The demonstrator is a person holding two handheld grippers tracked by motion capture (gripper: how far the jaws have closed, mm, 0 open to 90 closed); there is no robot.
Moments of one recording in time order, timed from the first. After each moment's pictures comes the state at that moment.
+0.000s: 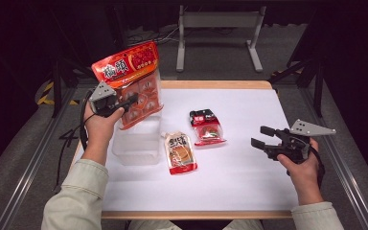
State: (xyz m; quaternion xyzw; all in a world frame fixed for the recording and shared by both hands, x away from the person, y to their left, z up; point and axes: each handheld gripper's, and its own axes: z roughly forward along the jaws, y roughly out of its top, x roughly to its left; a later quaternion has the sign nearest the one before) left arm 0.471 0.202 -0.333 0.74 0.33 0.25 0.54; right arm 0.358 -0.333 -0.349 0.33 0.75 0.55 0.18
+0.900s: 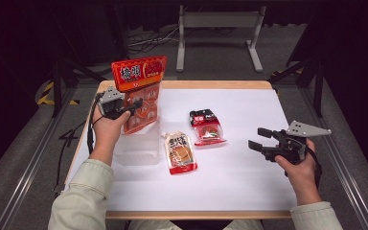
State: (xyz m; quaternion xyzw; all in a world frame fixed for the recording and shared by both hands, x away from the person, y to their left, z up) left arm 0.485 0.191 -0.358 0.75 0.36 0.23 0.50; right arm 0.360 -0.329 -0.355 0.33 0.75 0.54 0.17
